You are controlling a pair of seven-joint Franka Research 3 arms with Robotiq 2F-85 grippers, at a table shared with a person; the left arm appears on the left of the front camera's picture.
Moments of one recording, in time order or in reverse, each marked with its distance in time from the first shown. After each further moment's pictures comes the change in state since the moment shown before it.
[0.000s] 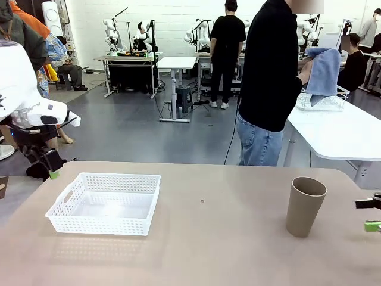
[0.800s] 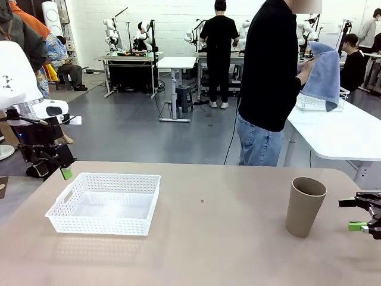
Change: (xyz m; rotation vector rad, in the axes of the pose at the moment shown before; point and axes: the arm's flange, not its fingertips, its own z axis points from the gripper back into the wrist) left arm 0.018 0.006 -0.008 -0.256 0.059 0.198; right arm -0.018 -0.028 -0.026 0.047 -0.029 0.051
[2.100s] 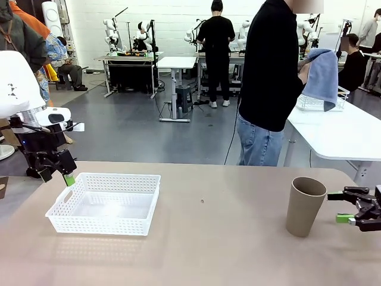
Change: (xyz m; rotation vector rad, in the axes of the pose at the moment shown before) left arm 0.001 0.002 -0.022 -0.039 0.020 -0.044; right arm -0.005 -0.029 -0.025 0.032 -0.061 0.005
